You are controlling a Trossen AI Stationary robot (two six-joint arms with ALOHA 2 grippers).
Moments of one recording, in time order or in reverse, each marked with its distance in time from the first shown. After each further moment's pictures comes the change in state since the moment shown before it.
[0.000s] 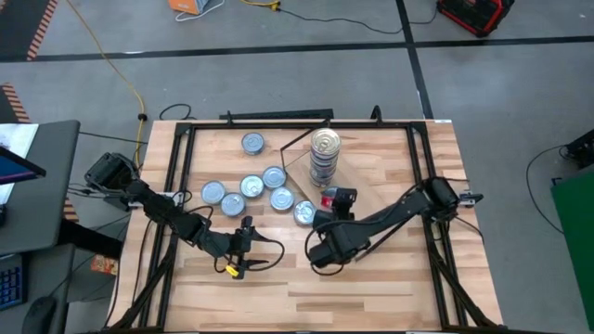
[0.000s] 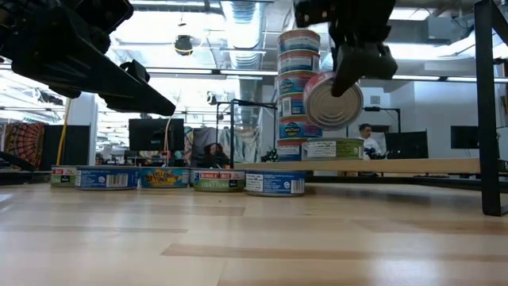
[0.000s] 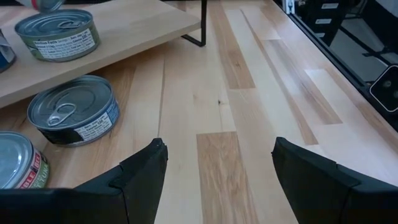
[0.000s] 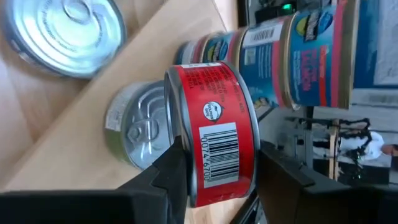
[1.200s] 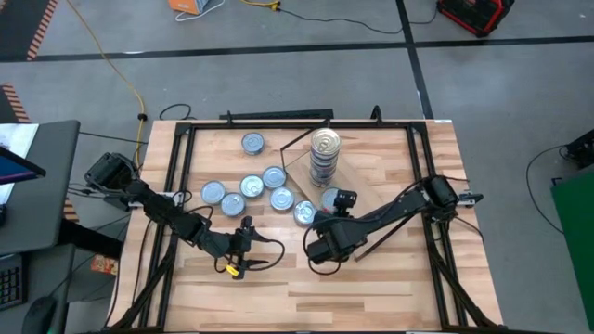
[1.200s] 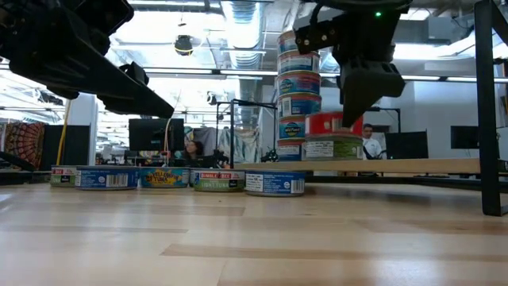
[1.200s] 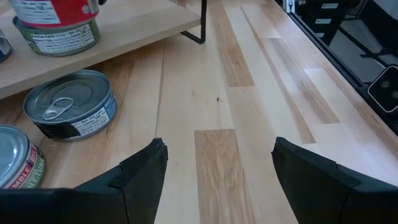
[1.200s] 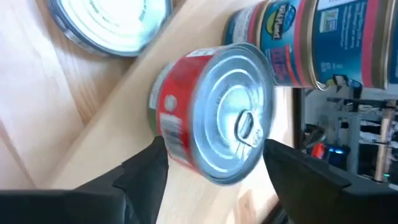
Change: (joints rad) left arm 0.000 0.000 0.000 -0.009 0.006 -0.024; right arm -0.019 -0.003 -0.071 0.113 -0.178 0.001
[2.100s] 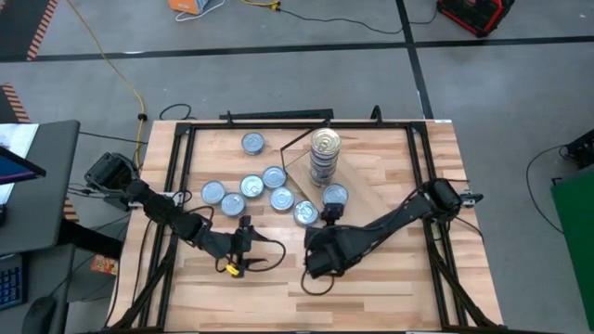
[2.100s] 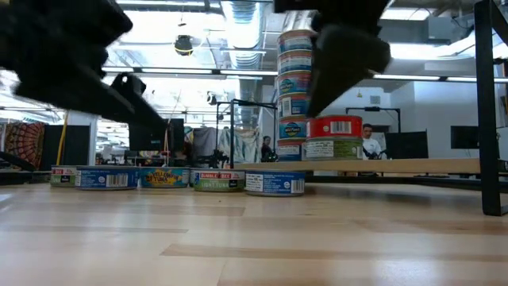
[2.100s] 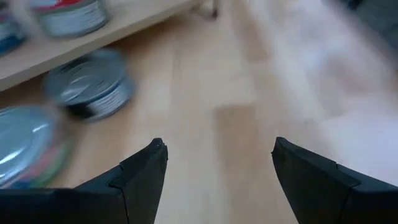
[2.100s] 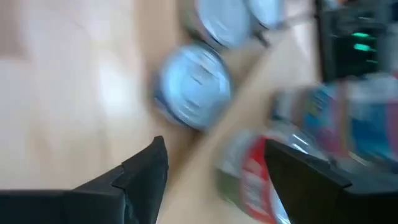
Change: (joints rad) left arm 0.008 0.000 0.000 -0.083 -0.028 0.018; right arm 0.073 -0.002 0.023 0.319 -0.002 -0.178
